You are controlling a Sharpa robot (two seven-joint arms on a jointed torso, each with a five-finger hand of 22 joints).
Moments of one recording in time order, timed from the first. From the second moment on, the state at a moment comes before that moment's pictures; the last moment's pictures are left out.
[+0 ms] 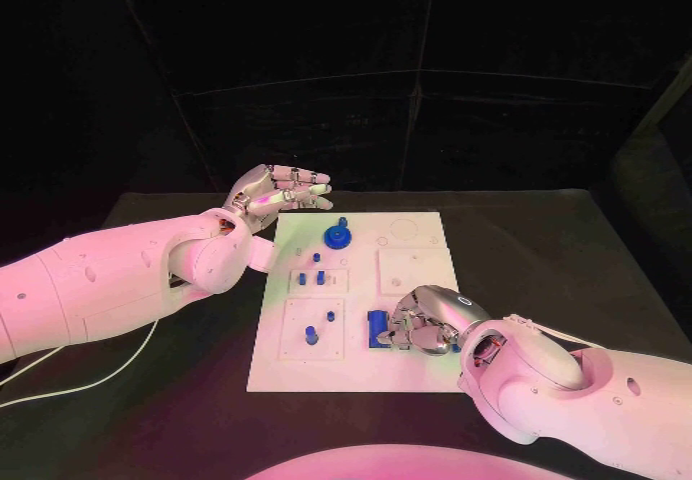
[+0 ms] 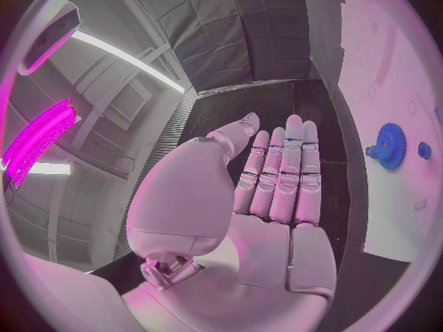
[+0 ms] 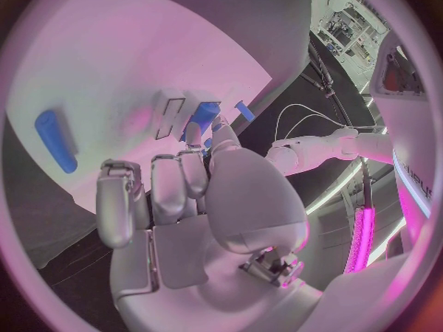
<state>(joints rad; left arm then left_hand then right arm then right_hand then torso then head) 1.24 -0.82 -0.13 1.43 -0.04 -0.20 0.47 1.32 -0.08 0.44 -0.06 0.05 0.99 0.22 0.14 0.07 1.03 0.16 0.16 0.06 1.08 0.11 0.29 0.18 0.18 0.88 0.22 0.24 0.35 1.01 -0.86 -0.13 1.91 -1.51 -0.50 -0.55 1.37 0.04 -0.17 0.12 0.20 1.01 0.06 0.45 0.36 1.40 -0.01 1.24 1.27 1.47 -0.08 1.31 0.99 0.04 1.47 0.04 1.51 1.31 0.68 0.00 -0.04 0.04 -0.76</state>
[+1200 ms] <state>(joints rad) 1.24 -0.84 -0.13 1.43 -0.04 -0.20 0.47 1.32 -0.08 0.44 -0.06 0.05 0.99 0.22 0.14 0.07 1.03 0.16 0.16 0.06 1.08 0.11 0.29 0.17 0.18 0.88 0.22 0.24 0.35 1.01 -1.15 -0.11 1.95 -1.47 -0.52 -0.49 1.34 0.04 -0.24 0.18 0.25 0.97 0.09 0.38 0.34 1.39 0.01 1.21 1.25 1.47 -0.06 1.28 0.95 0.04 1.47 0.05 1.50 1.31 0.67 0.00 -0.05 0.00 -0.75</state>
